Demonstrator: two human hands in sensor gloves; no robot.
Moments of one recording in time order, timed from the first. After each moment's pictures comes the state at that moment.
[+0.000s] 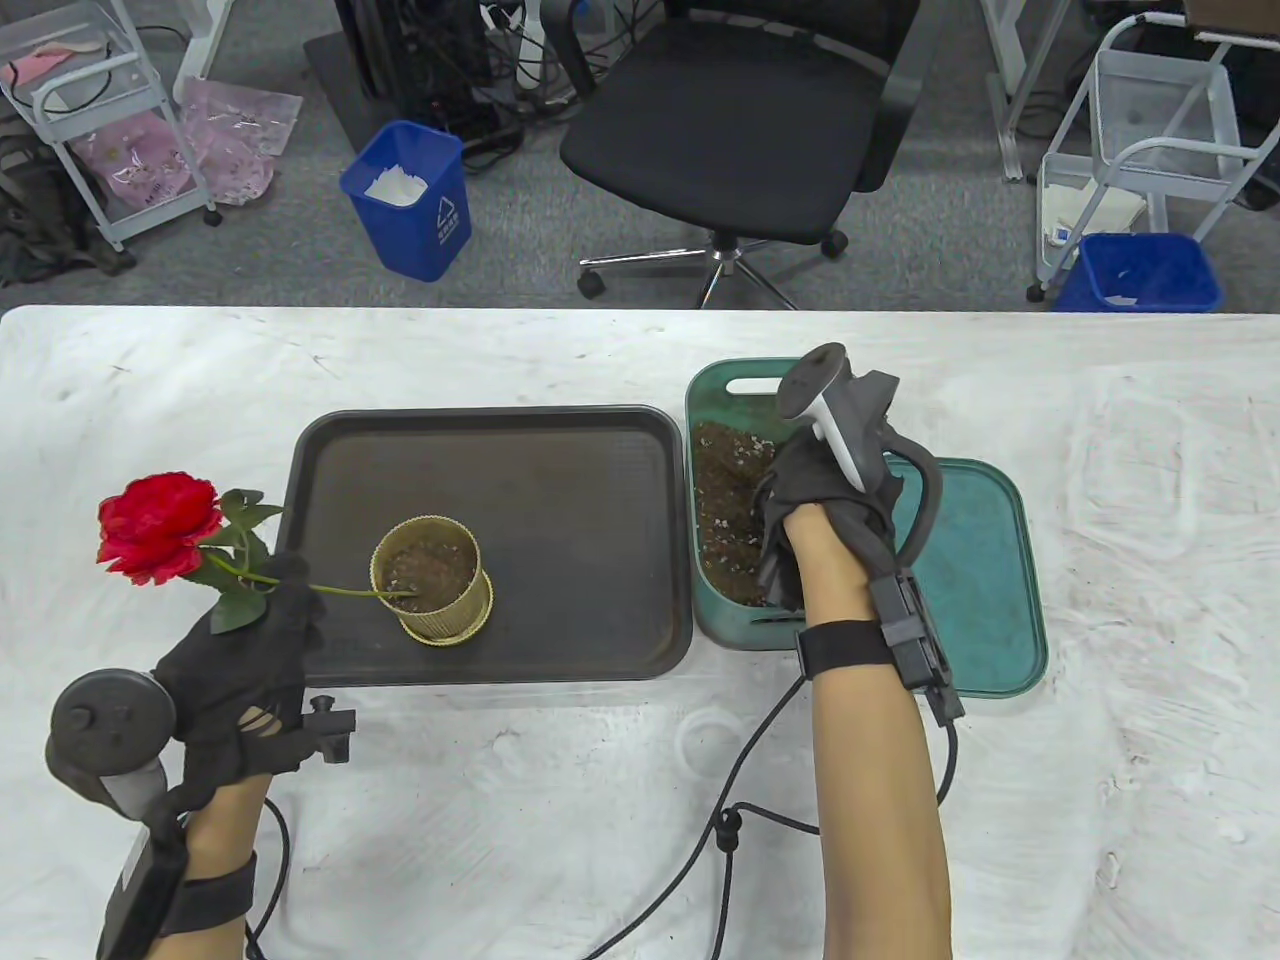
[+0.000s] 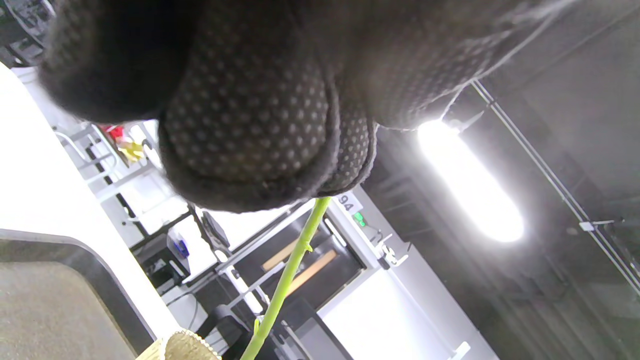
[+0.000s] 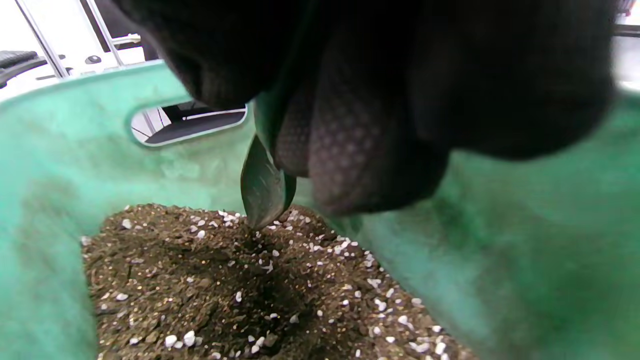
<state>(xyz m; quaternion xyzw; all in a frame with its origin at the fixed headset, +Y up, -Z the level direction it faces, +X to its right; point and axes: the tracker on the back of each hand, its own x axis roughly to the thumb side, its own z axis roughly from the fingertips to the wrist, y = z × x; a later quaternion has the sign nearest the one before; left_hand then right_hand) -0.358 -0.657 -0.192 0.26 0.04 0.45 0.85 0.125 -0.620 -0.379 -0.25 0.14 0.95 0.11</state>
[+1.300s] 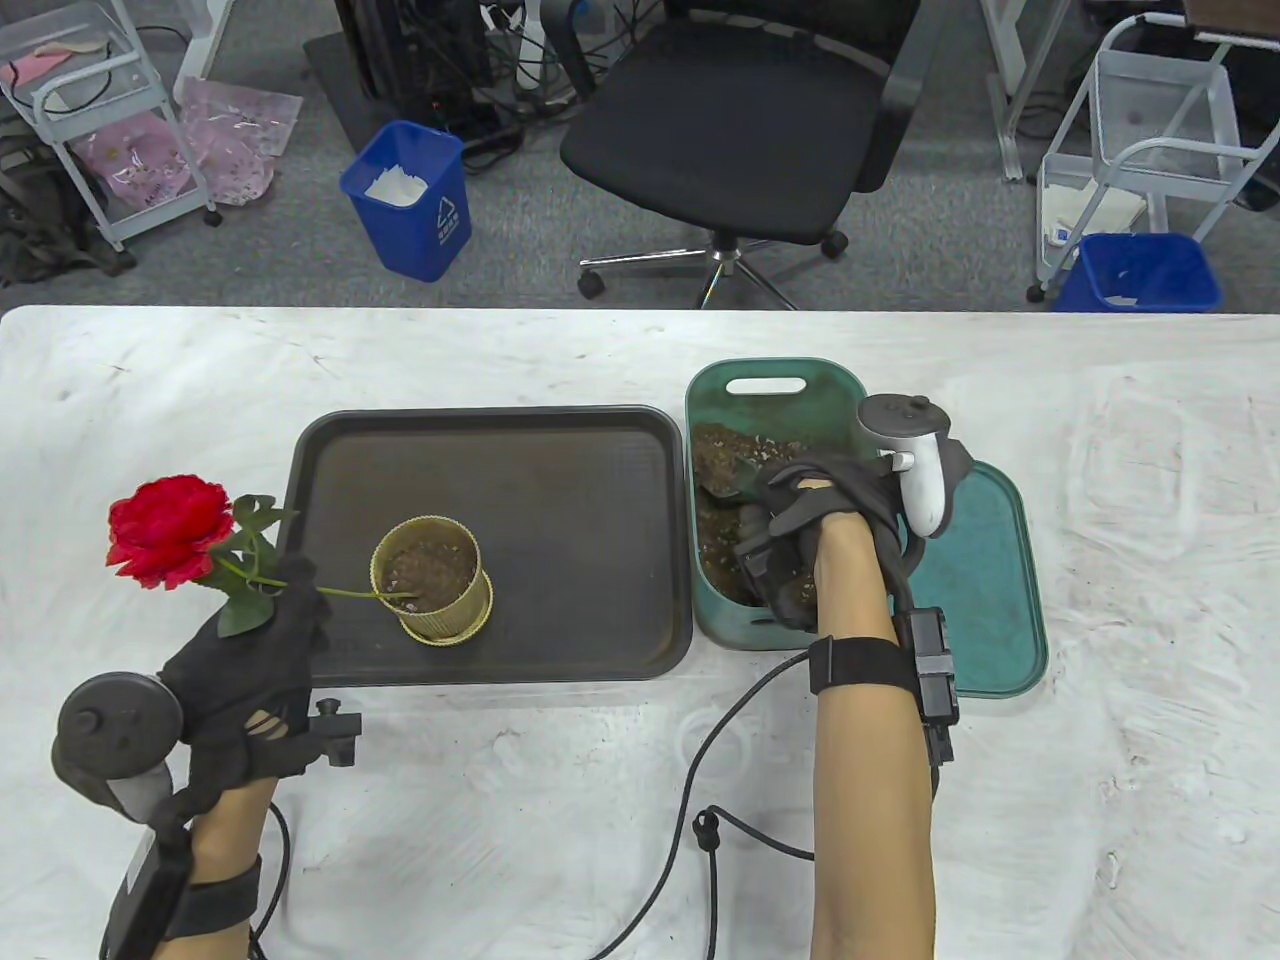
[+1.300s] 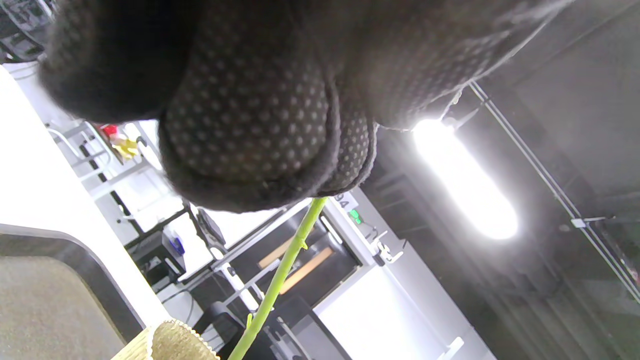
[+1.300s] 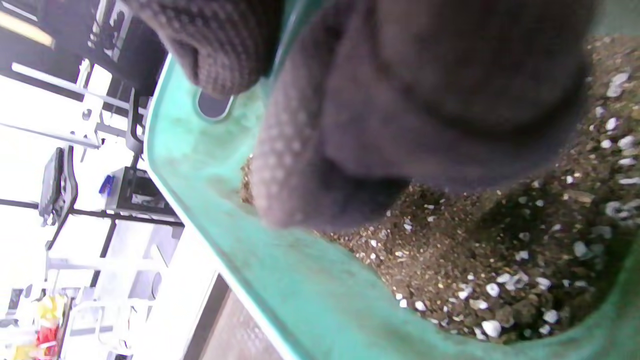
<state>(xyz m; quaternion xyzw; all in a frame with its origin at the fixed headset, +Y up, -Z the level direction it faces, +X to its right) -0.354 -0.654 -0.192 0.26 0.03 0.45 0.85 0.155 -0.649 -0.350 -0.27 0.25 0.78 0.51</state>
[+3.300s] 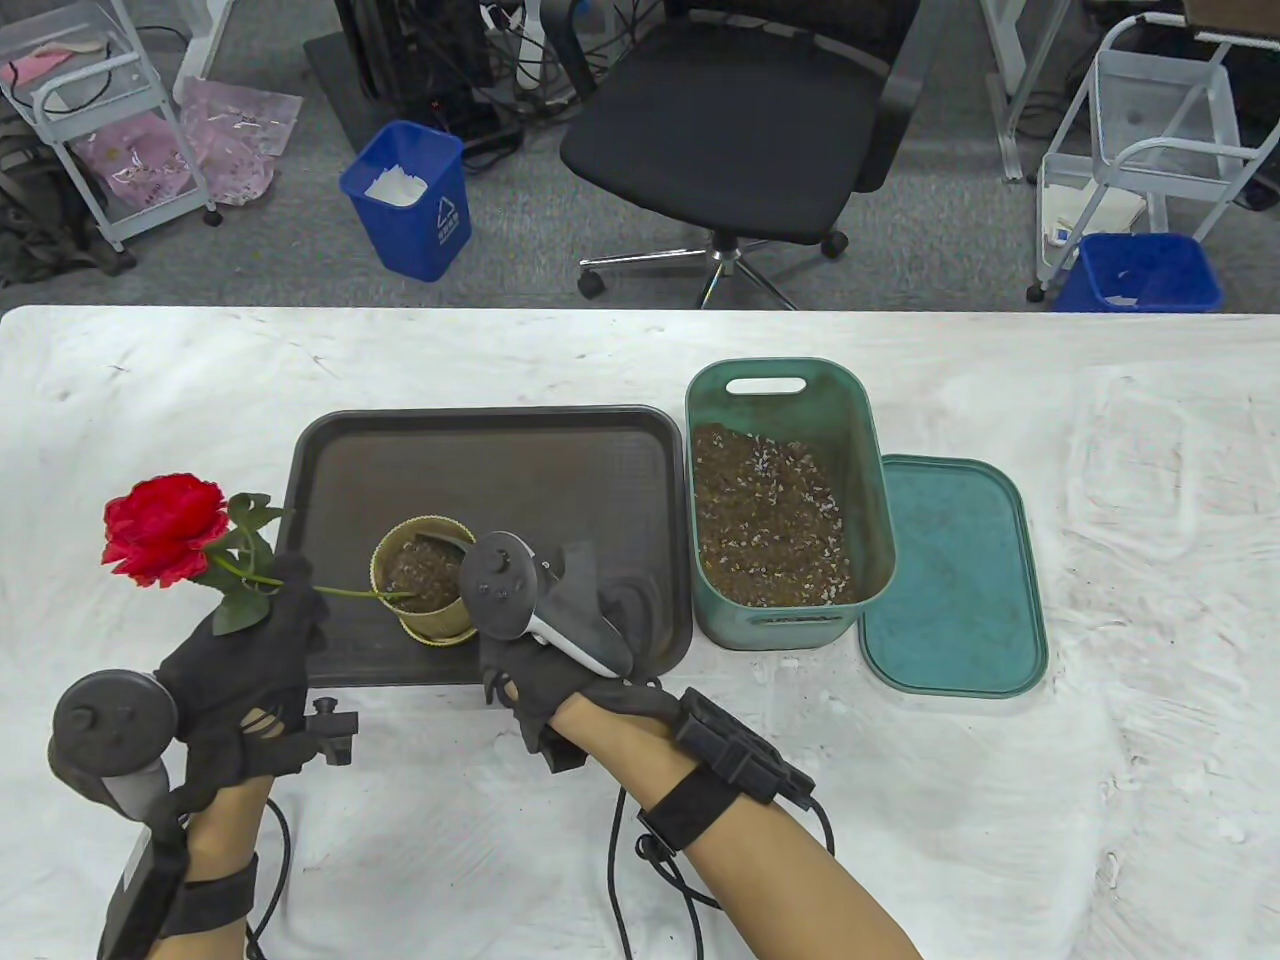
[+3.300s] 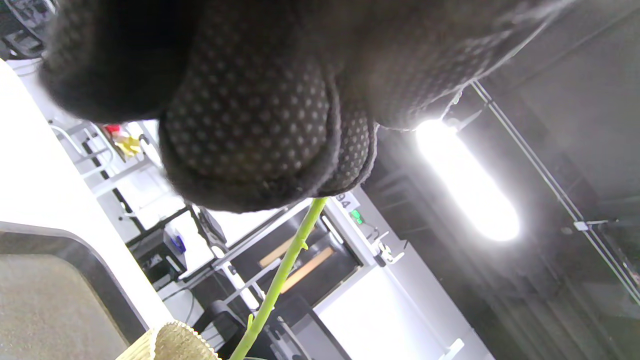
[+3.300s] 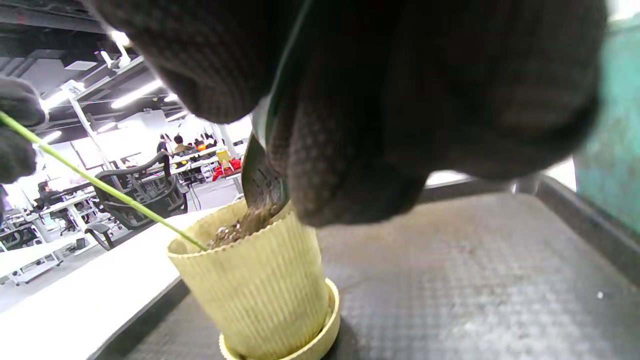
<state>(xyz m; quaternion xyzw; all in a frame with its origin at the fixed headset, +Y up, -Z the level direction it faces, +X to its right) -0.355 -0.654 -0.192 0.26 0.03 0.46 0.85 -0.085 -0.614 -0.248 0.14 0.02 0.97 0.17</state>
